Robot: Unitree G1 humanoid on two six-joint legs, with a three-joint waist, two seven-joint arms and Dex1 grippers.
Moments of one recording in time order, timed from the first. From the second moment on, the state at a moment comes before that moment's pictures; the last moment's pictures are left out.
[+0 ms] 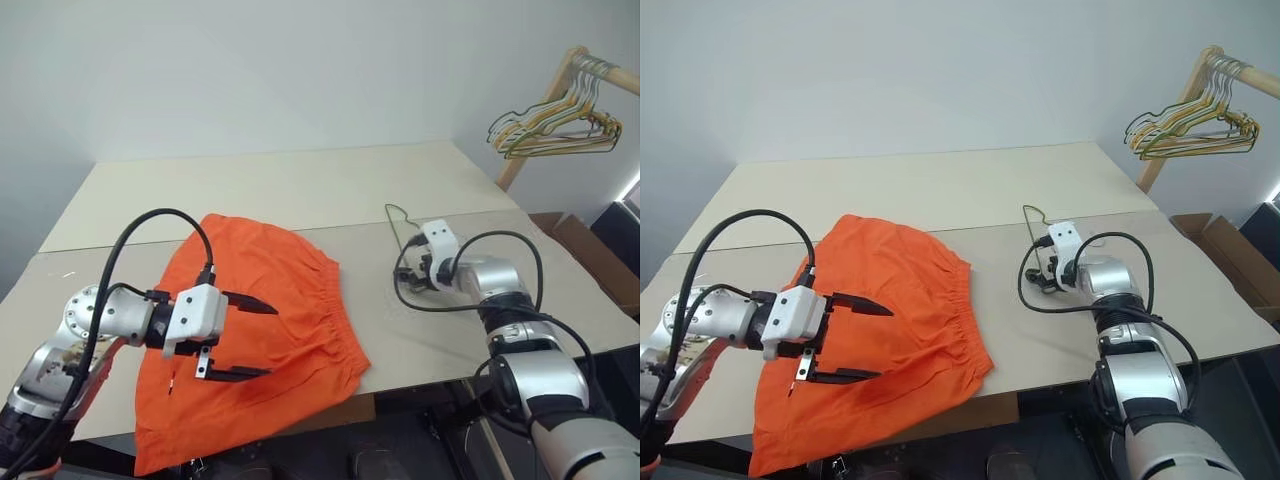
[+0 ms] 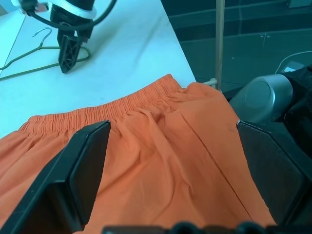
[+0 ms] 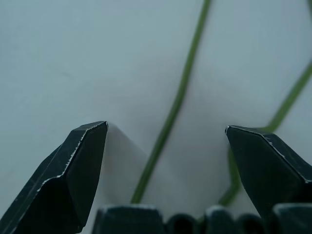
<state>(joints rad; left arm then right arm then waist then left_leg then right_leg) -0.12 0.91 0.01 -0.41 -0.45 0.22 -1.30 -0.85 -0.40 0.04 0.80 0.04 0.67 0.55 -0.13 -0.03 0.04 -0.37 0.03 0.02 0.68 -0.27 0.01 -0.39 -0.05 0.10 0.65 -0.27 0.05</state>
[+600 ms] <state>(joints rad) -0.11 0.90 -0.02 -0.42 -0.42 0.22 -1.27 -0.90 -0.33 -0.01 0.85 0.02 0.77 0.39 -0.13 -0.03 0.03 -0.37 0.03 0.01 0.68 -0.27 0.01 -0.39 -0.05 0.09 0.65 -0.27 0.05</state>
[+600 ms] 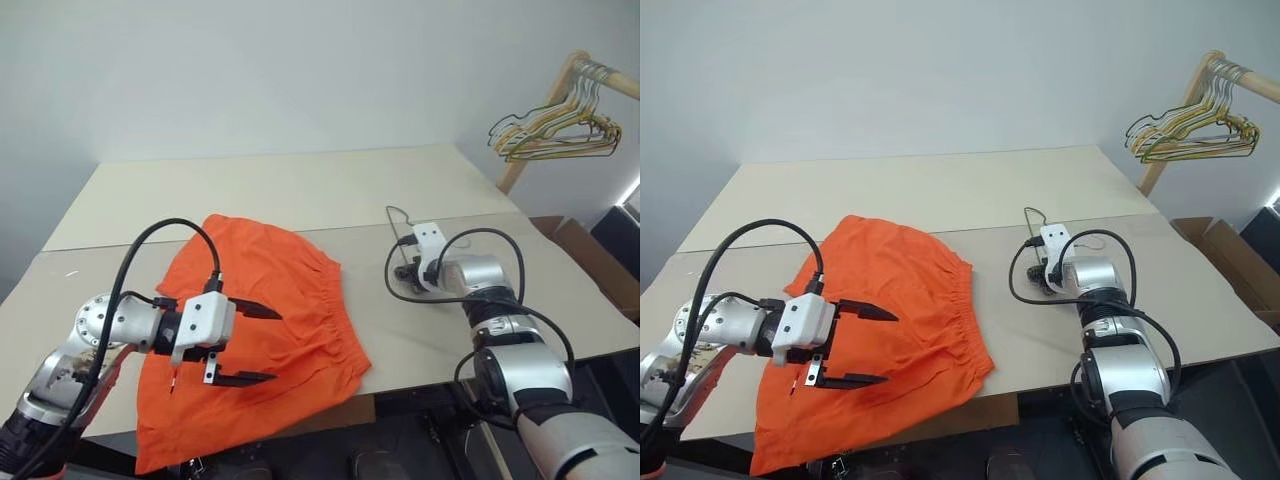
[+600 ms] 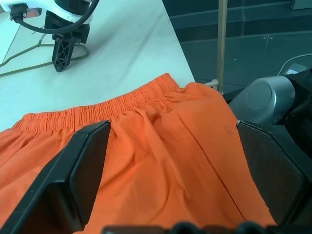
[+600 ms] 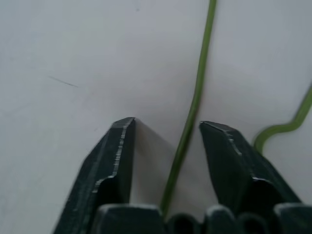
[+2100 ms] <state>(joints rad) -0.61 0.16 0.27 -0.15 -0.95 0.77 -0.39 -0.24 -0.29 0.11 -0.29 0.13 0.10 0.55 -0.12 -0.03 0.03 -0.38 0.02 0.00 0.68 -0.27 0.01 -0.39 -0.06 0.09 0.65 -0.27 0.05</state>
